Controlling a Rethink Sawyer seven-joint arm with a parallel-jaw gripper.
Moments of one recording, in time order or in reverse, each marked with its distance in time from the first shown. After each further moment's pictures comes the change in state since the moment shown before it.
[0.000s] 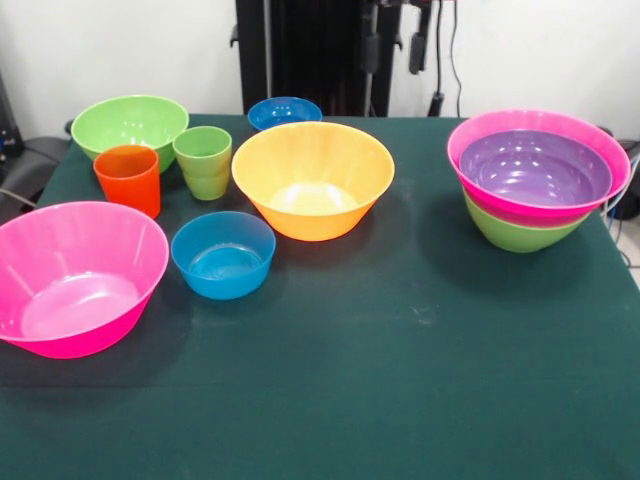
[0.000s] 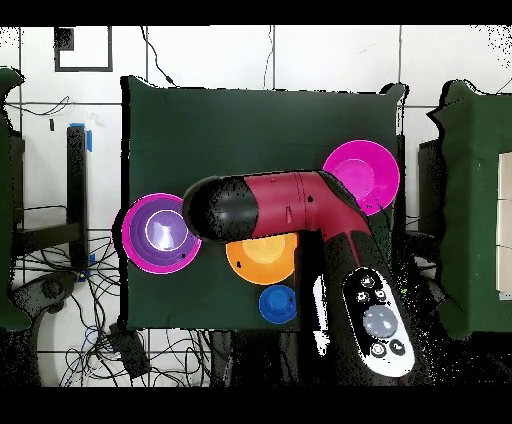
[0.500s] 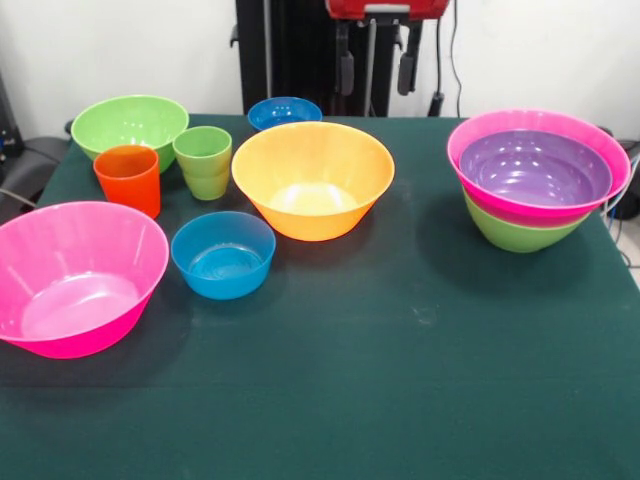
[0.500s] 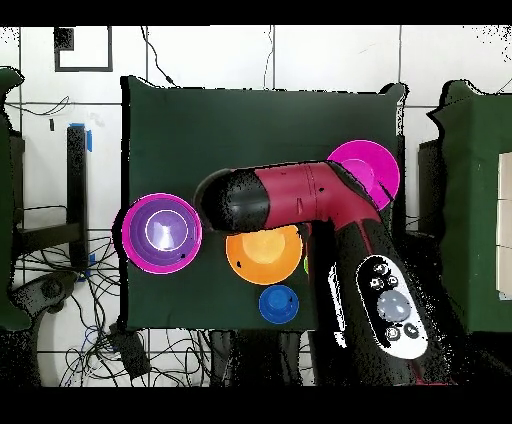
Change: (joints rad) arm -0.048 0.036 0.051 -0.032 -0.060 -0.016 0.000
